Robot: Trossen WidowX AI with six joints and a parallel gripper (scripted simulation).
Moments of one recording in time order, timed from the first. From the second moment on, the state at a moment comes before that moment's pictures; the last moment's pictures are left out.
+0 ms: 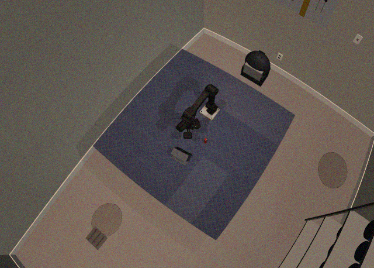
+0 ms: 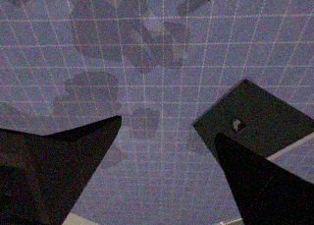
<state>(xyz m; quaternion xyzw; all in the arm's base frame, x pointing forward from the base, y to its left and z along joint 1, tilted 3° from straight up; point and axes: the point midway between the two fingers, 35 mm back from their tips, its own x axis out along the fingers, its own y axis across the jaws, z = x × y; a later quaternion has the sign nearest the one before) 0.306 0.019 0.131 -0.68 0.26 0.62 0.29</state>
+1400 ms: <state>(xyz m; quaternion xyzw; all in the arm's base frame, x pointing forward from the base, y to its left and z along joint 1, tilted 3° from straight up) 0.239 0.147 0.103 -0.70 0.02 0.71 0.05</state>
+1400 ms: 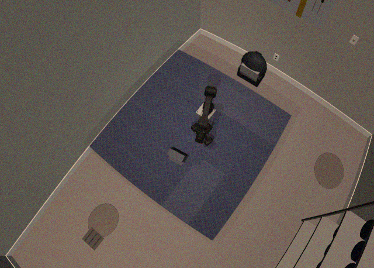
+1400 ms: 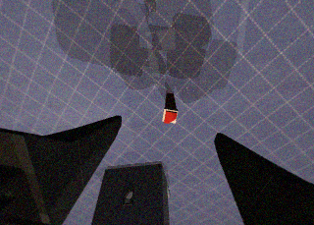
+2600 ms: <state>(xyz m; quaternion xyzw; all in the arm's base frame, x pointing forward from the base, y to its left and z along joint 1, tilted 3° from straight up) 0.239 0.152 0.051 -0.70 0.02 0.71 0.05</state>
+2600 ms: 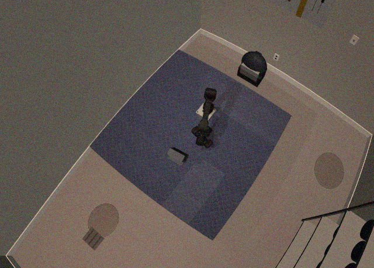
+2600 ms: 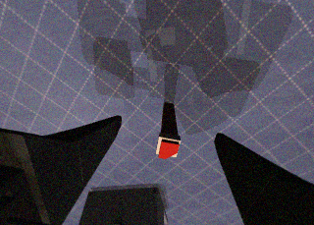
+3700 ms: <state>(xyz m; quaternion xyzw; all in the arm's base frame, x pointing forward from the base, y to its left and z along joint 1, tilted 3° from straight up) 0.237 0.151 0.045 -0.70 0.02 0.71 0.05</state>
